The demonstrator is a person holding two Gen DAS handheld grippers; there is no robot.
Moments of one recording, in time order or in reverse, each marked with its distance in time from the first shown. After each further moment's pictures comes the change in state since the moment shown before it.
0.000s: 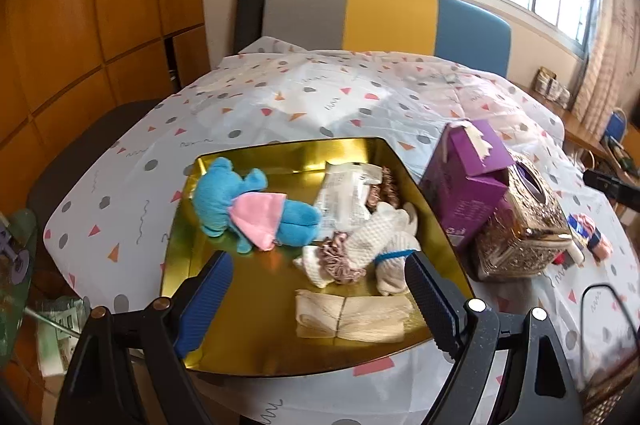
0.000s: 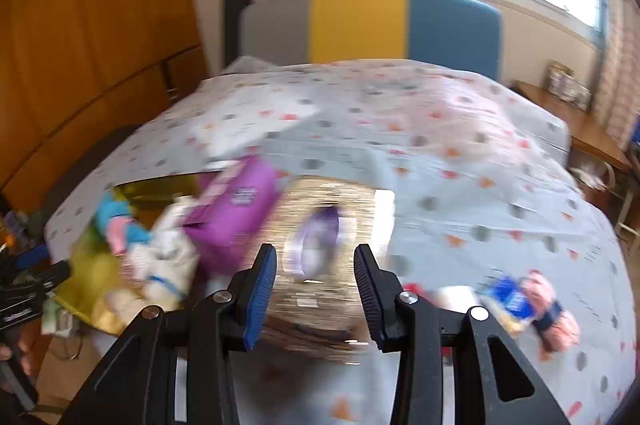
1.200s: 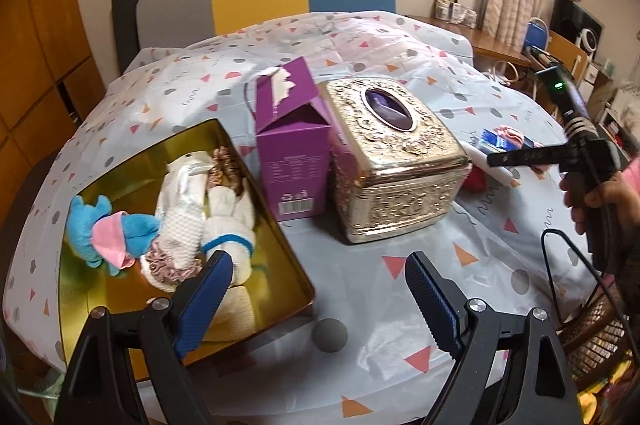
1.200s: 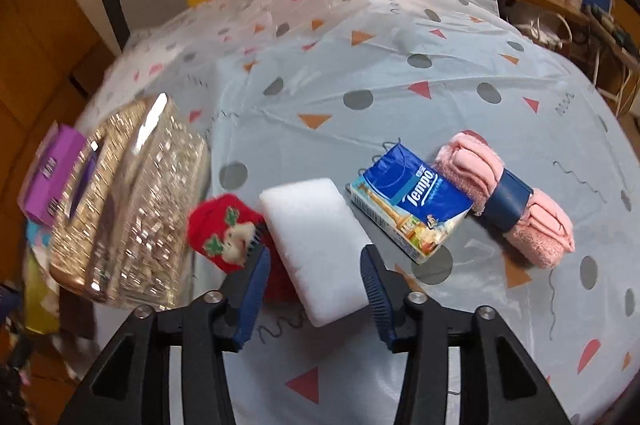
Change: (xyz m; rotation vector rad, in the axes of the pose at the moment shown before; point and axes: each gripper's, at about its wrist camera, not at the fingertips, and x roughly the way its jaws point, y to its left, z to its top) left arm 0.013 -0.135 -0.017 0.307 0.098 -0.231; right arm 0.070 -0.133 -0.064 0.234 0.308 -0.088
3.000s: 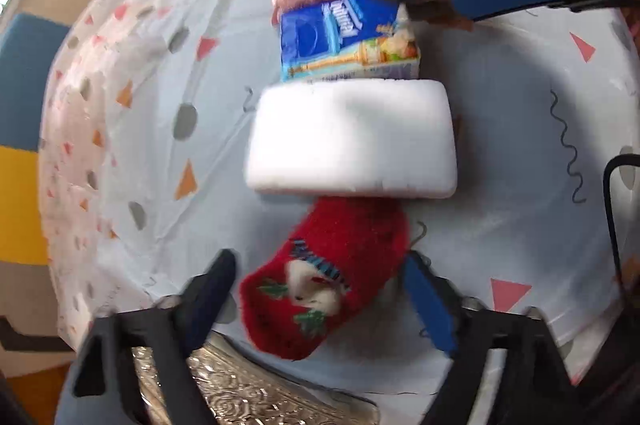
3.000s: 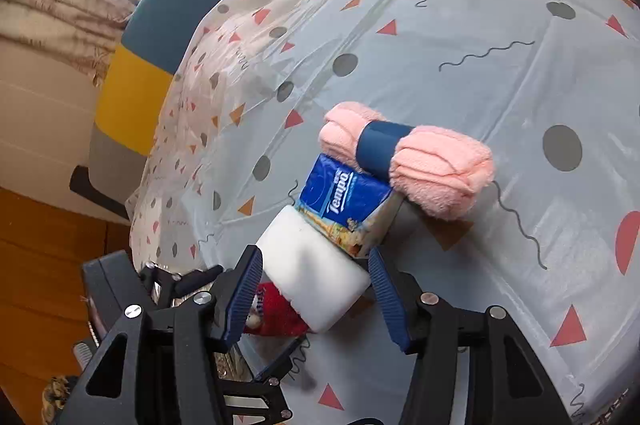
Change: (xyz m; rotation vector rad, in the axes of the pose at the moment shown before) left arm 0.213 -0.264 0.102 1.090 0.431 -0.144; right arm -0.025 -0.142 -0.020 0.771 -0.103 0.281
